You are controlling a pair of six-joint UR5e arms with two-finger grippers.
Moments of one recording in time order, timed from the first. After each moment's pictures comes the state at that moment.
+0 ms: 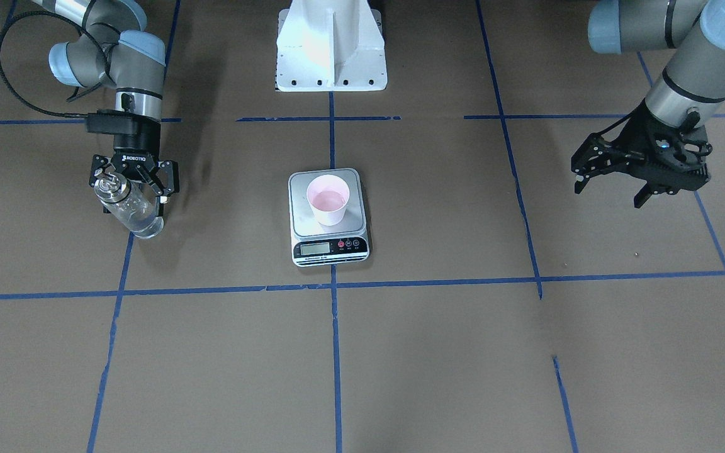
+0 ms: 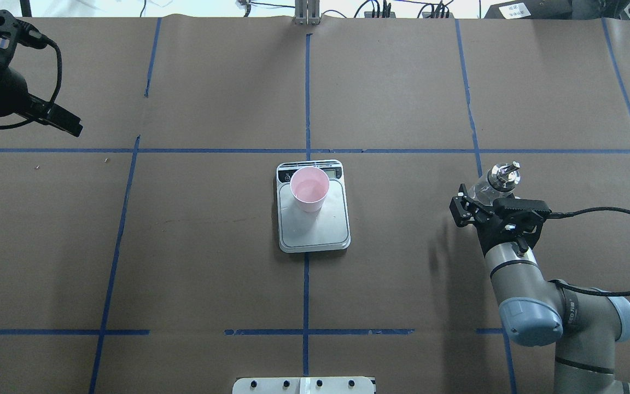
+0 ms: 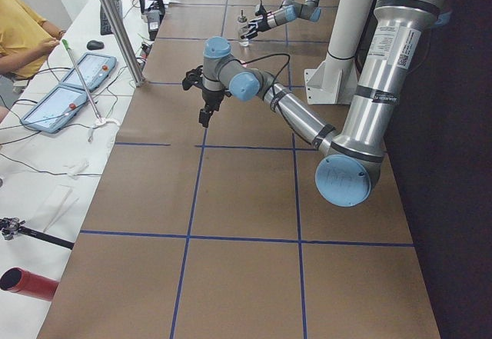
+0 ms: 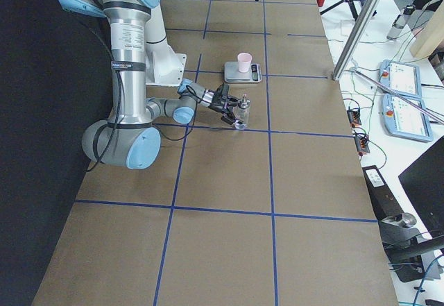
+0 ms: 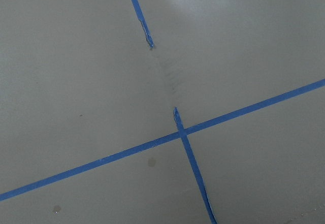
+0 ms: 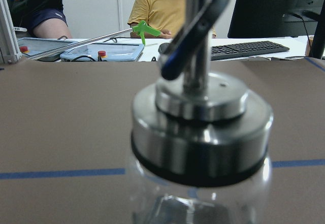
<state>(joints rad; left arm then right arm) -1.04 -1.82 -1.95 -1.61 -2.11 -0.47 0.23 -1.59 1.78 -0.93 0.64 1.45</state>
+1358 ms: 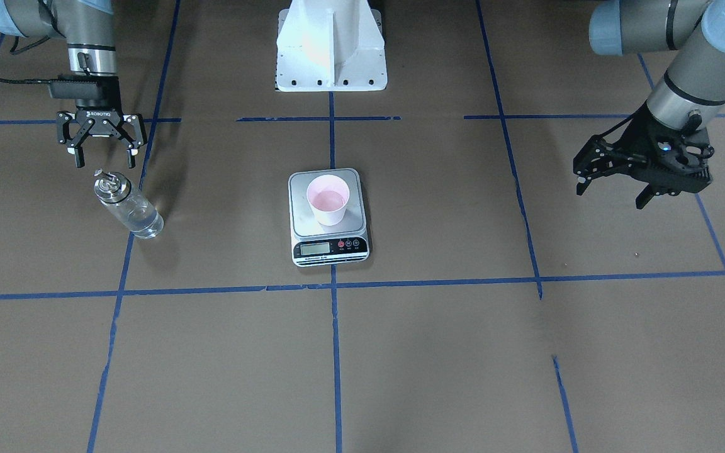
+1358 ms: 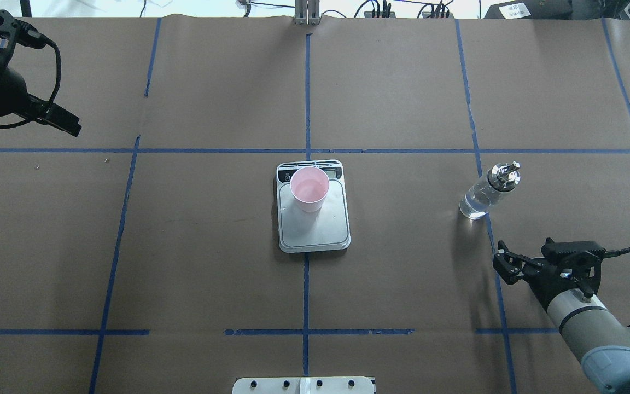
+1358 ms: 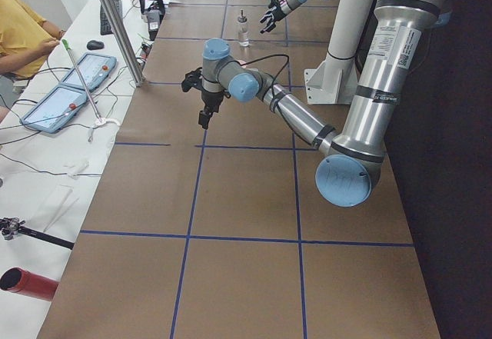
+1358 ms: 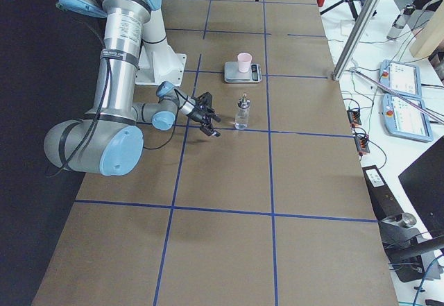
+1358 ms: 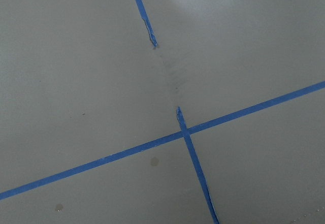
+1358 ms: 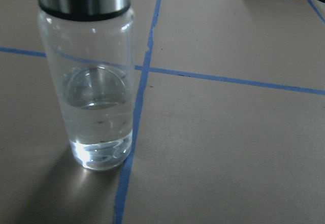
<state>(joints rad) -1.04 -1.82 -1.94 -1.61 -2.11 -0.47 0.16 -1.89 2.00 -0.93 0.89 1.36</state>
